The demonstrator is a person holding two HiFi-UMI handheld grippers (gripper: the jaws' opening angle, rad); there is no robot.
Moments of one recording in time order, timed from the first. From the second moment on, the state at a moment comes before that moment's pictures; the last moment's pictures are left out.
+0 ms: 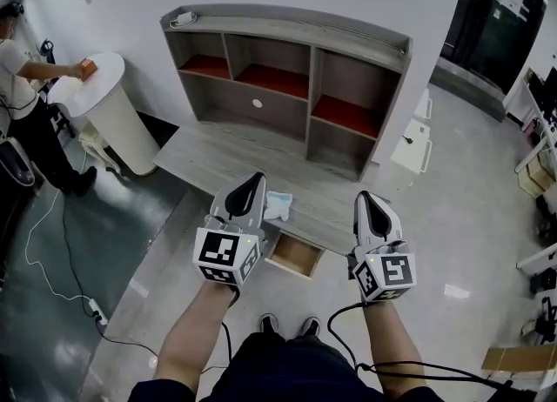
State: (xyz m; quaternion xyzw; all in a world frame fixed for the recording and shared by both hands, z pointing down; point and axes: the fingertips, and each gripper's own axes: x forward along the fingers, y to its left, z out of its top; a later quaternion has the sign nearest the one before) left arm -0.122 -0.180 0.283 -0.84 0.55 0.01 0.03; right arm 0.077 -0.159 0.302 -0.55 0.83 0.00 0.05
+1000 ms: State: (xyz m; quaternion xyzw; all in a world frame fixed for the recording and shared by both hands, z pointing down) left arm -0.147 -0.171 0.230 -0.80 0.59 0.05 0.06; right arm 0.077 -0.159 0.240 -0.53 0.84 0.07 0.08
